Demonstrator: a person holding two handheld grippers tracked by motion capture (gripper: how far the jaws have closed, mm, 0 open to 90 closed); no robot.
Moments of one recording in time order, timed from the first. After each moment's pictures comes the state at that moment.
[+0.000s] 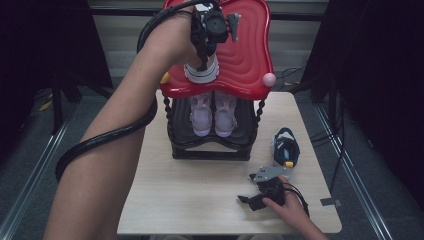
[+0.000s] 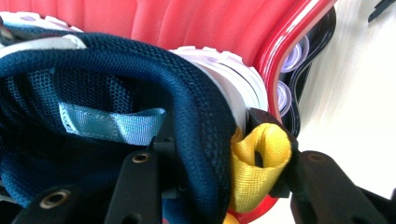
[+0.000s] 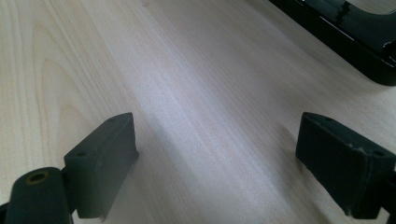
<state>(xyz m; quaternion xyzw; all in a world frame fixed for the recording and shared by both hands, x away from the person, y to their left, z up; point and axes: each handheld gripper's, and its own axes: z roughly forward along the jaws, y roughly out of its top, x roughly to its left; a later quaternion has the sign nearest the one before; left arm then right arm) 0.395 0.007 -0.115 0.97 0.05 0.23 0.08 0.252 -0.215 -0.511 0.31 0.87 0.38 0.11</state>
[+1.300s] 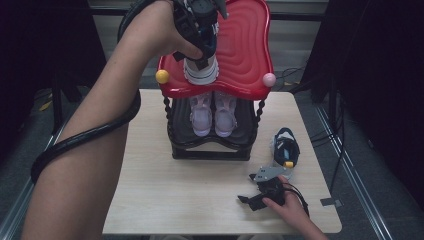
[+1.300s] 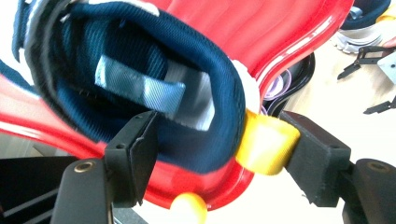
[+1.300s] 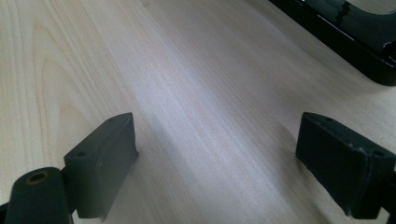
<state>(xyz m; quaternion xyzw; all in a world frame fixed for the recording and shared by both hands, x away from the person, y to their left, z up) 0.386 0.032 -0.091 0.95 0.17 0.19 0.15 0.252 -0.215 -0.511 0.31 0.87 0.38 0.11</state>
